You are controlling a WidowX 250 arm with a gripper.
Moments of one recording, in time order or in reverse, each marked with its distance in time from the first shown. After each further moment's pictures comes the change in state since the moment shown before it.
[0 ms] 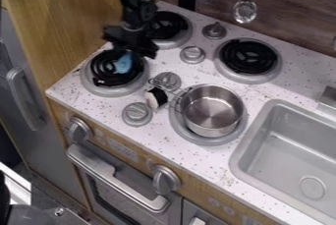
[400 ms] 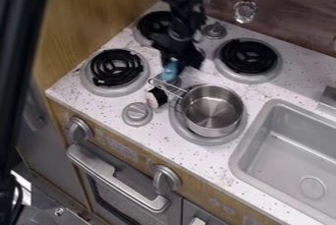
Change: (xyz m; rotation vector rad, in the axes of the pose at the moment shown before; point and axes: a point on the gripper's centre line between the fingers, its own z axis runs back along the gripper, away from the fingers) arm 0.020 -0.078 0.008 -0.070 -0.044 -0.134
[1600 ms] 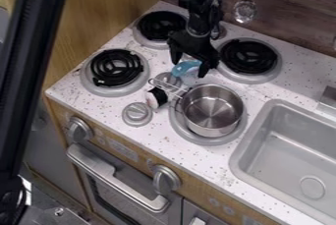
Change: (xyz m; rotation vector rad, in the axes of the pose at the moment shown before) arm 0.019 -0.041 -0.013 -0.064 0.037 -0.064
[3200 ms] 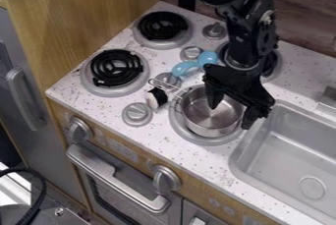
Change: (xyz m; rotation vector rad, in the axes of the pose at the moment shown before) arm -0.103 -0.111 0.115 -0.196 0.069 -0.184
